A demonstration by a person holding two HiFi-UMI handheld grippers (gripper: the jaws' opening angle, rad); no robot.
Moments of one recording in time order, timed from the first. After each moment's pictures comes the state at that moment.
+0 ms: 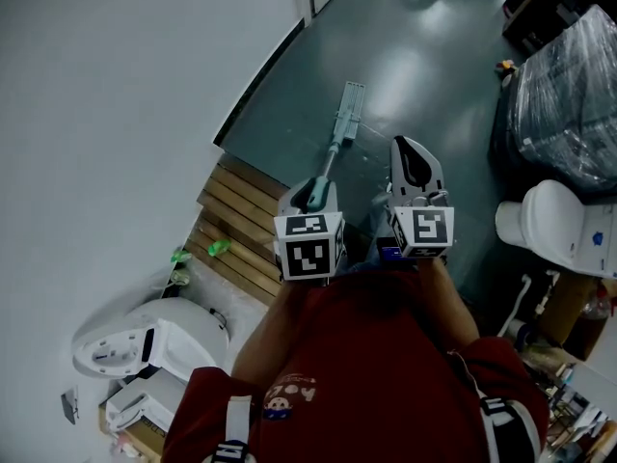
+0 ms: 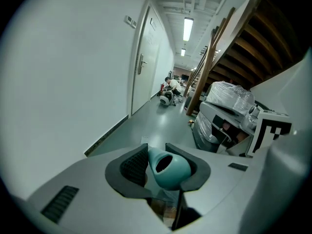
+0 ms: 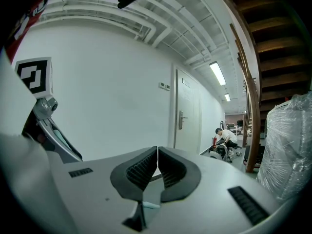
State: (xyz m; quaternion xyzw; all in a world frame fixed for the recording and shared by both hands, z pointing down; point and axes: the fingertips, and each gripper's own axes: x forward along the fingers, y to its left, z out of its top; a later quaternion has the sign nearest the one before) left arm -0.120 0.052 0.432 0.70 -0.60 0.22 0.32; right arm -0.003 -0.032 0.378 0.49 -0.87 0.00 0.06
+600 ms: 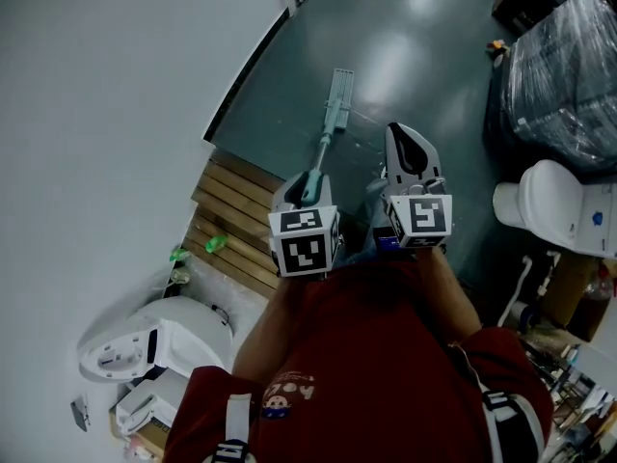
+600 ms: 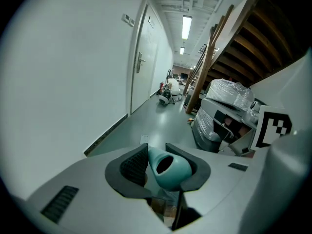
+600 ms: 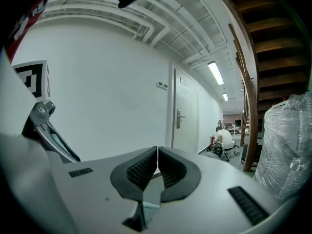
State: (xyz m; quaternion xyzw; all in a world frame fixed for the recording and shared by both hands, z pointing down) left arm -0.109 0.050 0.444 0.70 -0.60 0.22 0.32; right arm 0.011 -0.037 0.383 0.50 -0.86 0.01 0.06
